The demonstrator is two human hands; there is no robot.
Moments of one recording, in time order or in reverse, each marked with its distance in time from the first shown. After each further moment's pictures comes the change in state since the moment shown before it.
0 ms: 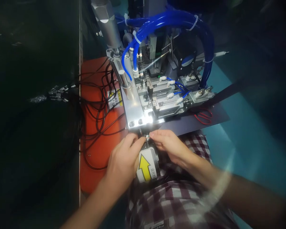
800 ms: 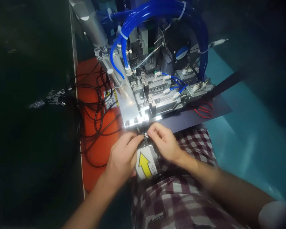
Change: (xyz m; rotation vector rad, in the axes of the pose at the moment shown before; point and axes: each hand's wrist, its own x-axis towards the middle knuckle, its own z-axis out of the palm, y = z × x) left_hand 0.004 -0.009 0.002 -0.084 0.023 0.066; right_hand 0.006 0.030 -0.002 -0.337 0.075 -0.604
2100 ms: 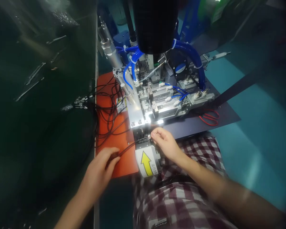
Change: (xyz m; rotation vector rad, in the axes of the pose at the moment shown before) left_hand -0.060 -0.017 -0.050 0.062 -0.099 -0.321; right_hand 0.004 -0.004 -0.002 0.199 -0.059 0.126
